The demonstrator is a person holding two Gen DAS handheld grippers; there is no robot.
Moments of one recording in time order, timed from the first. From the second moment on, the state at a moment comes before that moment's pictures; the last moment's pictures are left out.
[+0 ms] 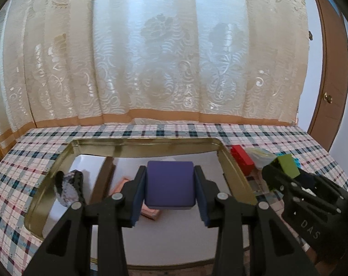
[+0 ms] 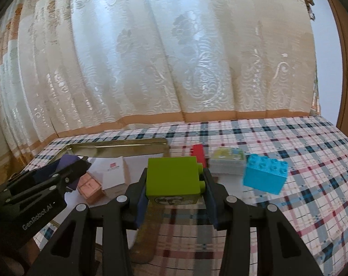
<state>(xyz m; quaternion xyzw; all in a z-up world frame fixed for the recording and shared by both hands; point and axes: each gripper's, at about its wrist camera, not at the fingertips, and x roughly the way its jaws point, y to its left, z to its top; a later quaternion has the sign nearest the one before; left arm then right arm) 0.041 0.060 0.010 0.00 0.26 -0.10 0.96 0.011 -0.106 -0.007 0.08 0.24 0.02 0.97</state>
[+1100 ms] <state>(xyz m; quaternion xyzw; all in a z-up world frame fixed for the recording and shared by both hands) 0.064 0.134 0.001 0.00 0.28 -0.03 0.96 0.048 -0.010 -0.004 0.09 0.25 0.09 0.96</state>
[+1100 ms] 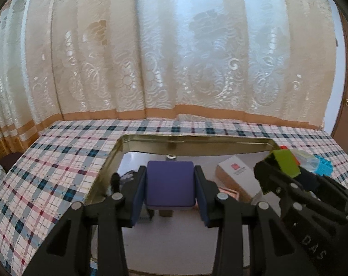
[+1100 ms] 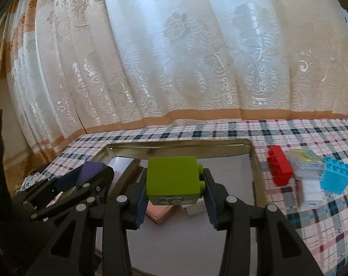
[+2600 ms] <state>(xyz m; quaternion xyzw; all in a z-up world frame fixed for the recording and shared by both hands) 0.079 0.135 -0.027 0.05 0.35 0.02 0.94 0.056 0.003 -0.032 0.06 0.33 0.11 0.94</state>
